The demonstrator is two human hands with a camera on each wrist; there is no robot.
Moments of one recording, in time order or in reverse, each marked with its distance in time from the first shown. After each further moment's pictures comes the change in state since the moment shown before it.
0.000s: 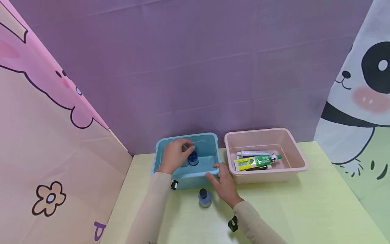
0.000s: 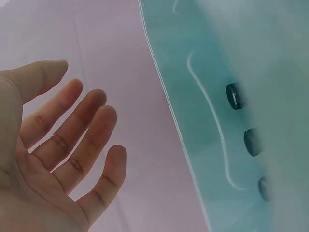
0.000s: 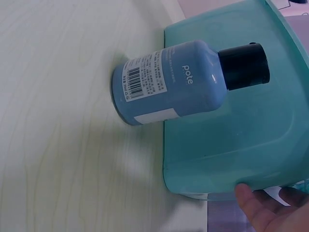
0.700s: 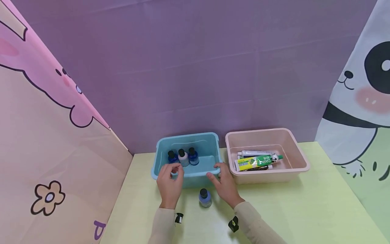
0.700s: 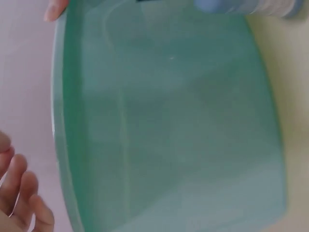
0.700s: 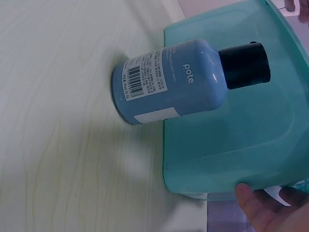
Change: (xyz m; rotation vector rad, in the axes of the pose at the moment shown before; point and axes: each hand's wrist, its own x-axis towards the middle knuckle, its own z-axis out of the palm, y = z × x) left_hand -0.090 -0.016 0.049 -0.133 0.664 0.009; right_hand 0.000 0.001 0.000 0.001 0.017 -0.020
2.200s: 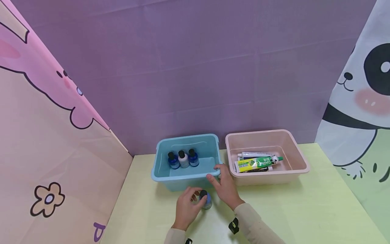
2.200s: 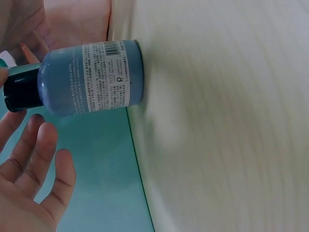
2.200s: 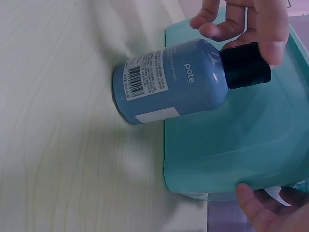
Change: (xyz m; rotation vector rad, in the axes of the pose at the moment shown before) left_hand -0.091 -0.006 0.020 0.032 -0.491 -0.176; right_hand 0.000 -0.001 -0.001 -0.004 0.001 -0.017
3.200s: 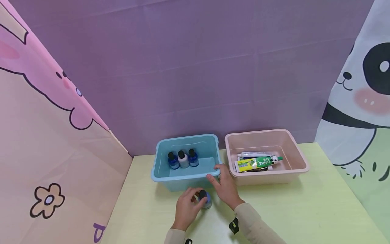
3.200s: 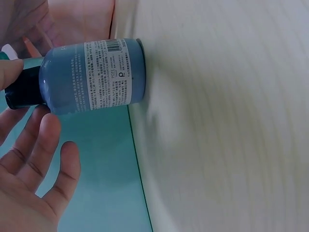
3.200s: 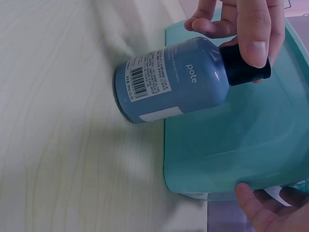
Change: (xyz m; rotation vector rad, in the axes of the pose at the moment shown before) left_hand 0.000 0.001 -0.005 -0.007 -0.082 -0.037; right_hand 0.001 0.003 0.001 -0.010 0.006 -0.009
